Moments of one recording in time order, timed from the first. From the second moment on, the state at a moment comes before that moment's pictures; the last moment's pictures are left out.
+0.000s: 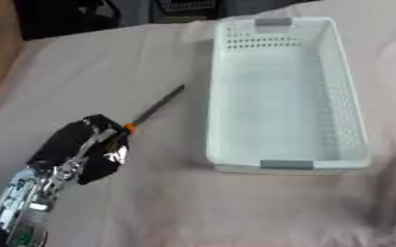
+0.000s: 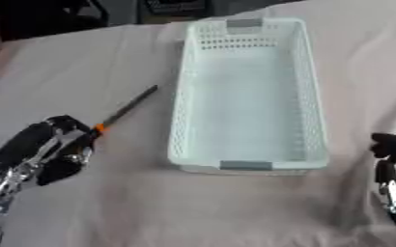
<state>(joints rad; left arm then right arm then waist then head) -0.03 0.35 0.01 -1.86 -1.03 0.06 -0.32 0.05 -0.25 -0.23 -1.98 0.54 -0.55 0.25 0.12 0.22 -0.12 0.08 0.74</state>
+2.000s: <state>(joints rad) -0.01 0.34 0.03 -1.80 -1.31 0.06 -0.34 0.05 -0.25 -0.23 -1.98 0.55 -0.55 0.26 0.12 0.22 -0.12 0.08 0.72</state>
